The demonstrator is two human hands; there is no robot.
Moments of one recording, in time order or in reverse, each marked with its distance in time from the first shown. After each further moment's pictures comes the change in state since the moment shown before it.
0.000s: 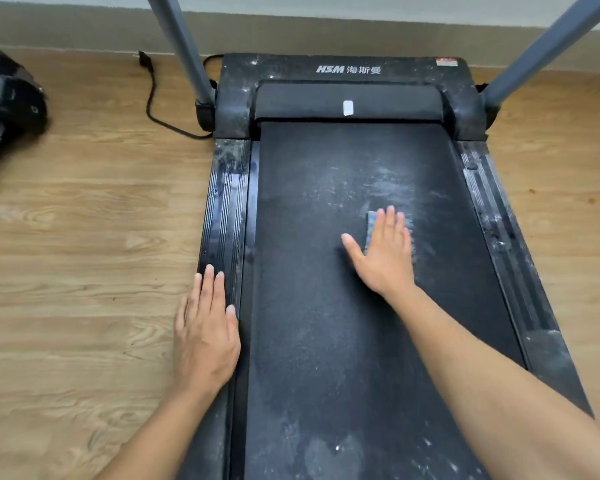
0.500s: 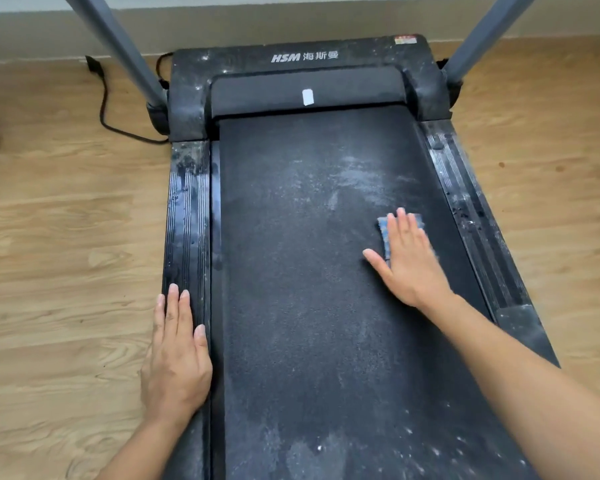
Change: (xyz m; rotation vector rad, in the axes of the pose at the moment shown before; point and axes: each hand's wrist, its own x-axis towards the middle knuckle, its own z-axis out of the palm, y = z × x) left_hand -0.014 0.000 -0.004 -0.036 -0.056 -0.018; right_hand -0.021 0.103 -0.026 -0.123 -0.045 -0.098
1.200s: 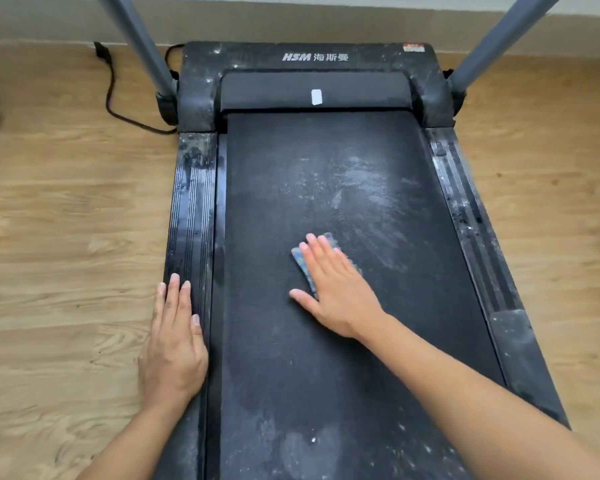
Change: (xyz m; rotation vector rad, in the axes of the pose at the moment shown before) left_hand 0.001 -0.011 0.012 -0.110 0.110 0.048; right_hand -0.027 -0.102 0.041 -0.082 -0.015 -0.396
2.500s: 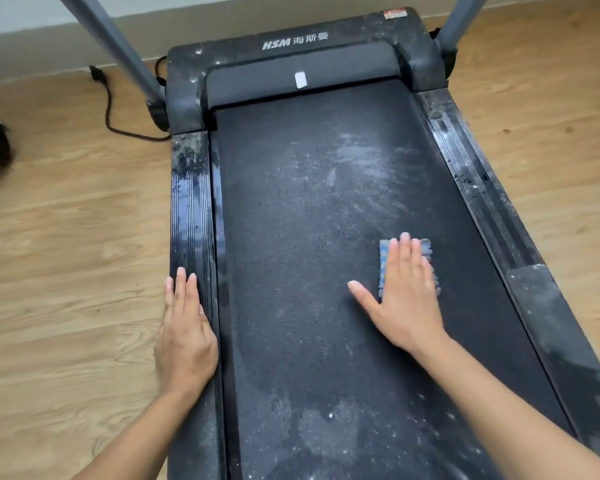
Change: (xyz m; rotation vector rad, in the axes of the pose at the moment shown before) left_hand 0.000 -0.005 0.001 -0.002 -0.019 0.003; right_hand -0.090 0.025 0.009 0.167 0.054 0.524
